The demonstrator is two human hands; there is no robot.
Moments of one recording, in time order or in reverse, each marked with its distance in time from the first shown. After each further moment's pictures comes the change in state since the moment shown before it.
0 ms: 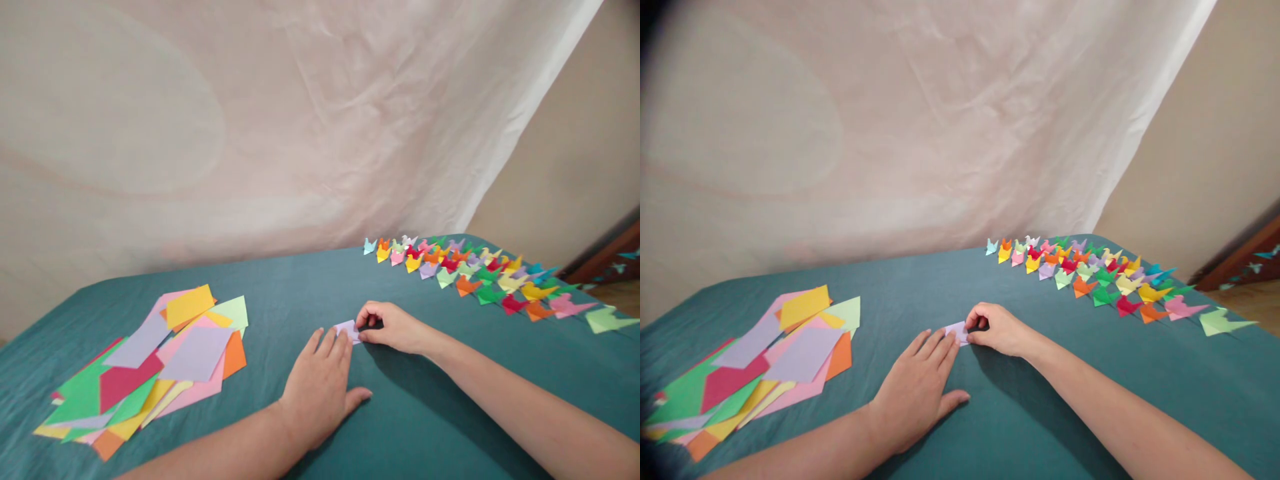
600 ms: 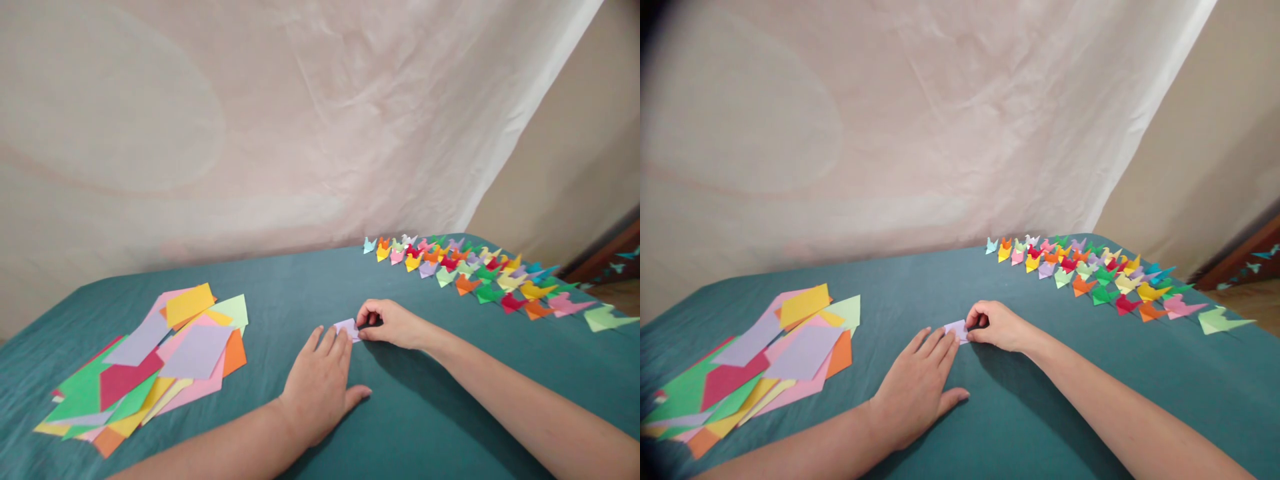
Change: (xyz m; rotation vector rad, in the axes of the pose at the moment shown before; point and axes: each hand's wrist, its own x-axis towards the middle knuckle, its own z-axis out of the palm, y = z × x) left_hand 0.001 0.001 -0.004 -0.011 -0.022 0.008; right_hand 0.002 0.001 -0.003 0.016 -0.033 0.030
